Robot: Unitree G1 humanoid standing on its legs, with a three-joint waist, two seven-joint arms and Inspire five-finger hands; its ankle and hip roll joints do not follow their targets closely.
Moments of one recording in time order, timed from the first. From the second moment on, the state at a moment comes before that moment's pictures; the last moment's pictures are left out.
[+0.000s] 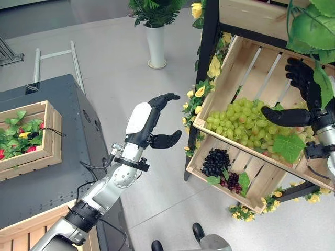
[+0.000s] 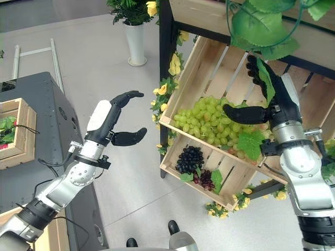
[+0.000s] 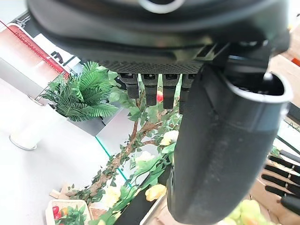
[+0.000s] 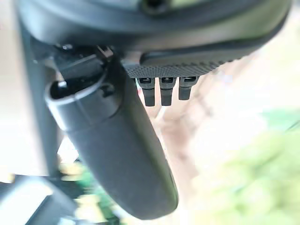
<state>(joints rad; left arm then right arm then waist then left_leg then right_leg) -0.30 0.65 -0.45 -0.02 0.26 -0.18 0.43 -0.09 -0.81 -0.20 -0.31 0.38 0.04 -0.07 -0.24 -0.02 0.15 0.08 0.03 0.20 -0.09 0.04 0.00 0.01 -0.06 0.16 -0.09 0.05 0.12</state>
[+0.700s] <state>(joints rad) -0.25 0.59 -0.44 0.02 0.29 -0.20 0.52 -0.08 -0.54 0.00 -0.34 0.87 0.03 0.18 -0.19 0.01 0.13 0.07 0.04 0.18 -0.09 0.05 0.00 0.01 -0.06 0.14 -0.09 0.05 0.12</state>
